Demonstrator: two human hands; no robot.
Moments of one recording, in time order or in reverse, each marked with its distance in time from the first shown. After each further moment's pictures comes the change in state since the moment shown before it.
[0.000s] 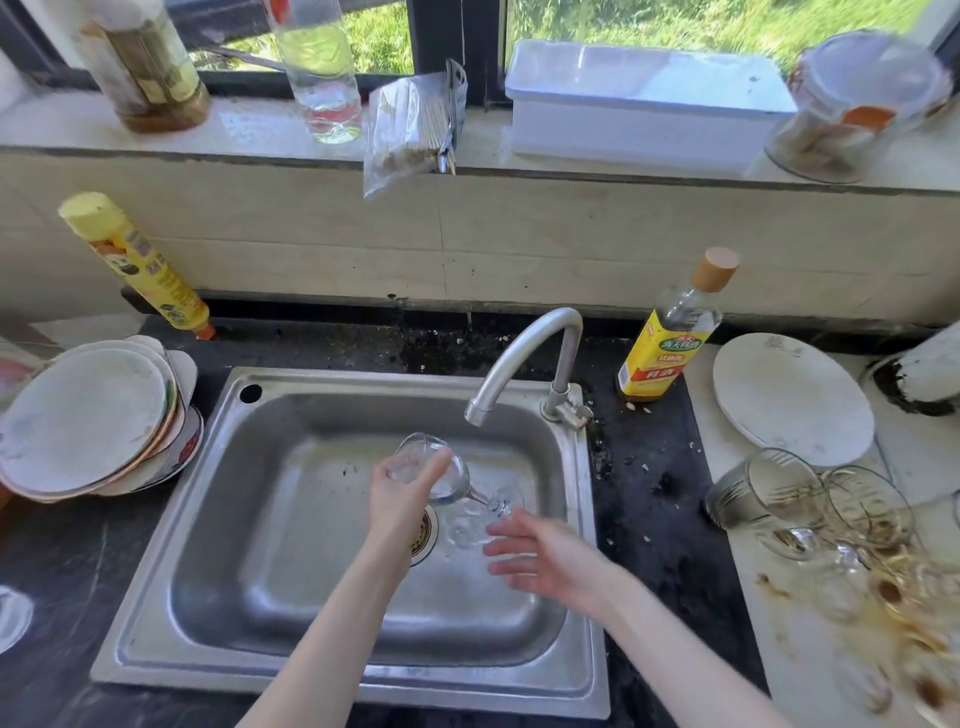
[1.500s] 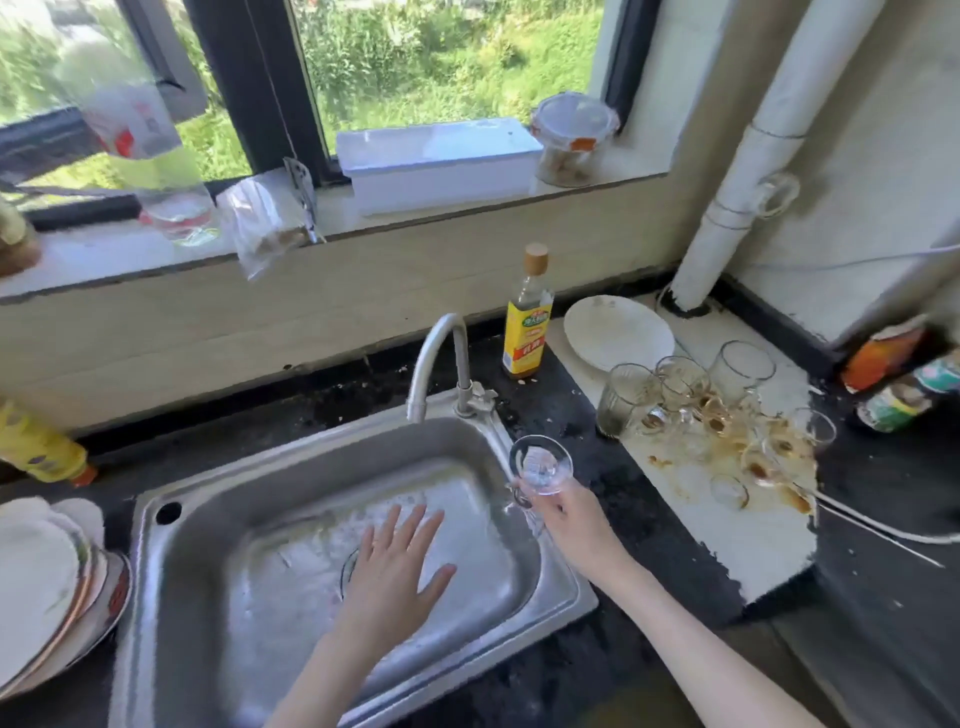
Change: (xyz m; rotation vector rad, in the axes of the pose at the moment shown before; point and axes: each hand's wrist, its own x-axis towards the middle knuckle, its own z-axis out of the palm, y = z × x) left_hand -0.016 -0.026 -0.067 1.496 -0.644 0.988; right_hand -0.083 0.051 0.027 -0.527 0.747 -0.755
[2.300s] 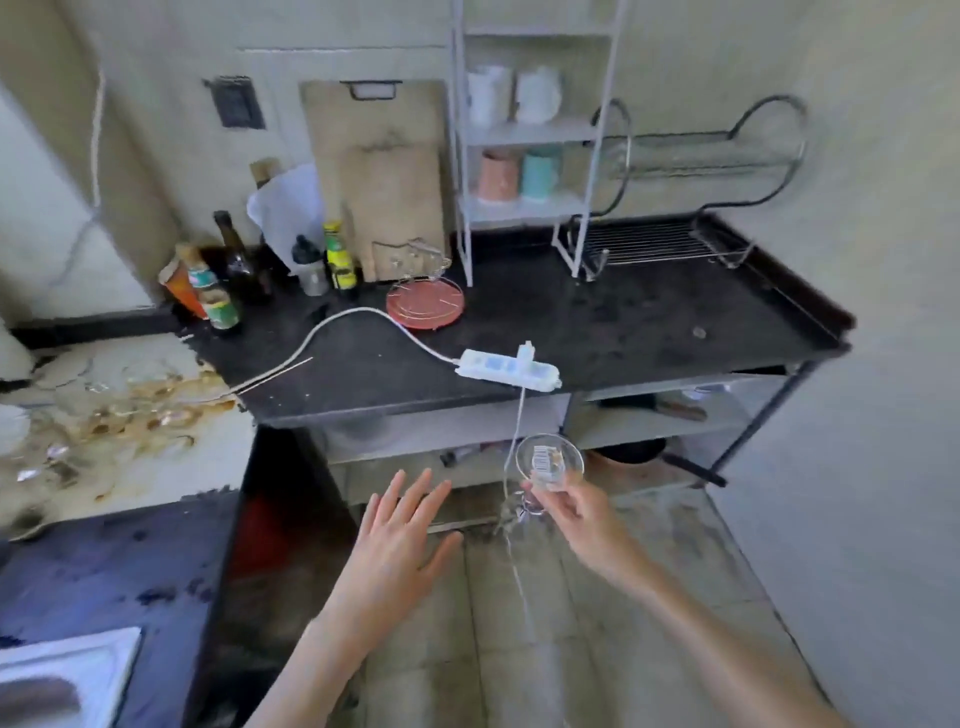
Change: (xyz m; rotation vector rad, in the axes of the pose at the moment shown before) left_hand -0.215 0.339 0.058 0.061 -0.183 1.356; right_hand -0.533 0.083 -0.048 0.233 1.149 0.630
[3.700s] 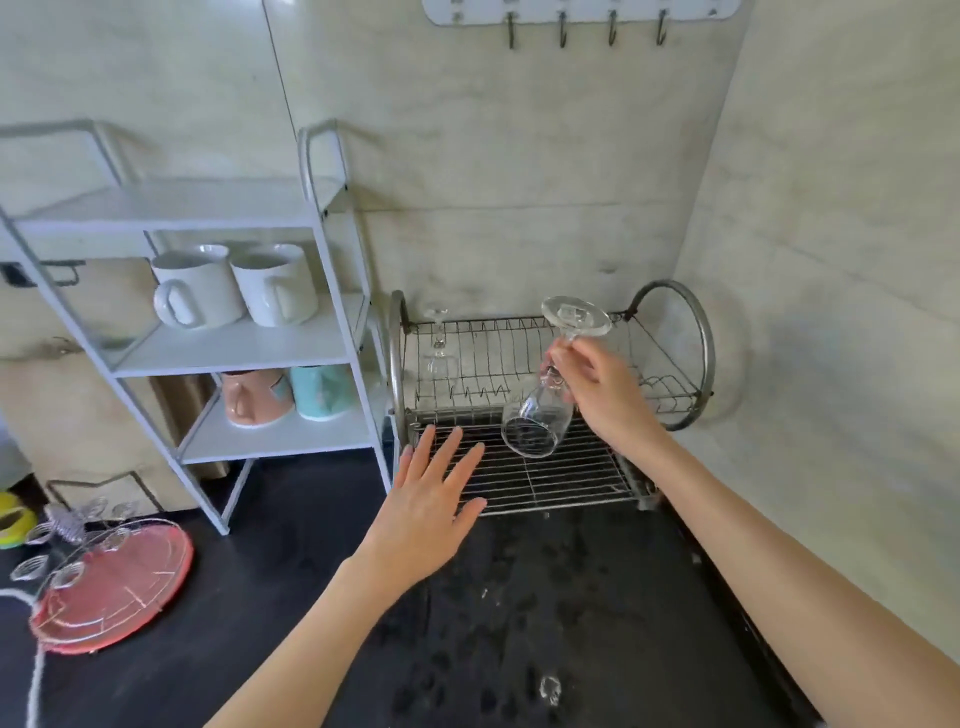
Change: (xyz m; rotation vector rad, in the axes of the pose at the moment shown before) left_hand 0.672 0.302 0.049 0.240 0.155 0.124; right_hand 0.533 0.044 -0.551 -0.060 0.237 -0.422
